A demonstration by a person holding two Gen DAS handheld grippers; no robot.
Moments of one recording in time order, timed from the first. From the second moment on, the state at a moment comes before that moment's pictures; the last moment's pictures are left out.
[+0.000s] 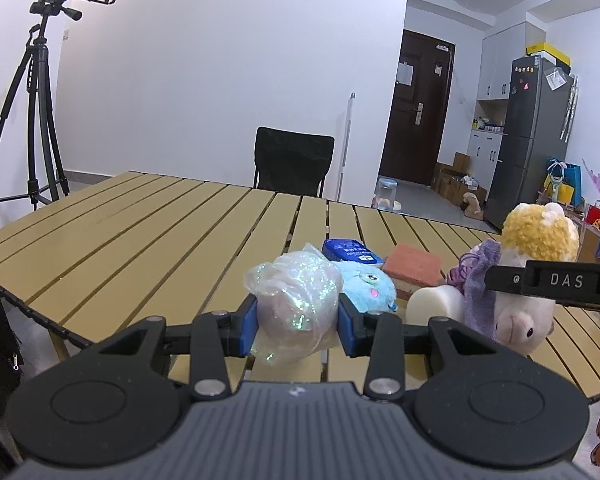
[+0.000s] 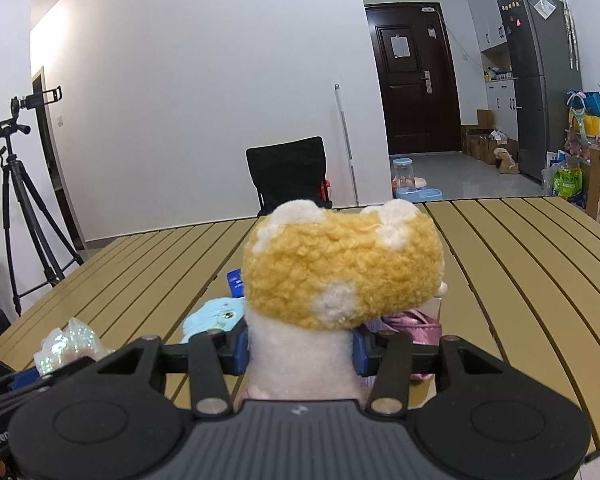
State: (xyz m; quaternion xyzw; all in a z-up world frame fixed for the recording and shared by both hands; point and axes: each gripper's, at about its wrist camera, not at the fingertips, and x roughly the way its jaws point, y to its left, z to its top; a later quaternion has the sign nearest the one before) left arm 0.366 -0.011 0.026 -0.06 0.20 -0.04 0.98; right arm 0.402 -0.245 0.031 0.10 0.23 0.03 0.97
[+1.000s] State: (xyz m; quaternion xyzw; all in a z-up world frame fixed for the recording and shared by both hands) left arm 0.229 0.002 0.009 -0.06 0.21 -0.06 0.97; right arm 0.241 -0.211 0.032 0.05 0.25 0.06 0.96
